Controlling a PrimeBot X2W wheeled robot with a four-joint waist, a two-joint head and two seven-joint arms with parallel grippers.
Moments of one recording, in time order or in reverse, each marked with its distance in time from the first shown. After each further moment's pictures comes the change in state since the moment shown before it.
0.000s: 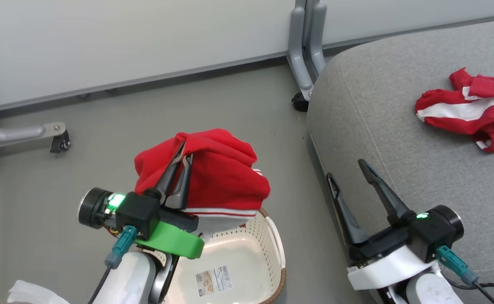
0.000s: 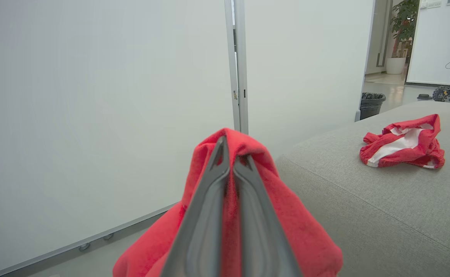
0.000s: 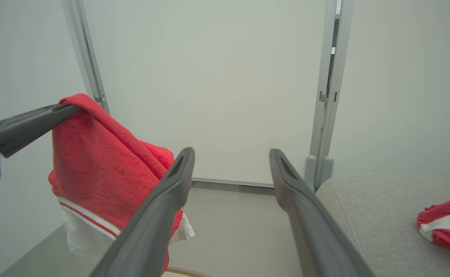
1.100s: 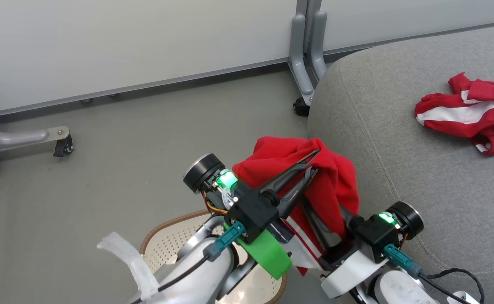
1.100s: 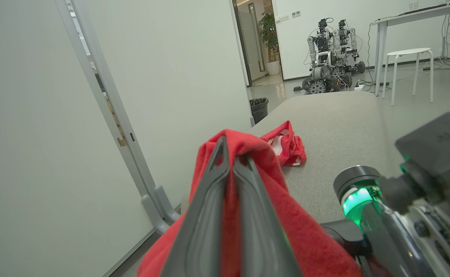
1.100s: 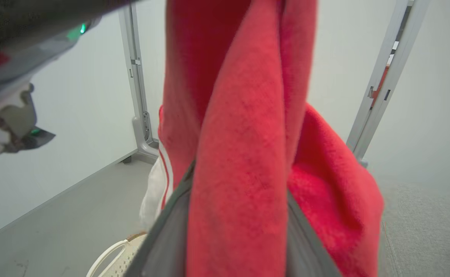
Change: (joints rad) left arm -0.205 -0.067 -0.363 -0.029 0.014 -0.119 0.084; right arm -0.107 -0.019 0.171 0.166 -0.072 0.000 0.000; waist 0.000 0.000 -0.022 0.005
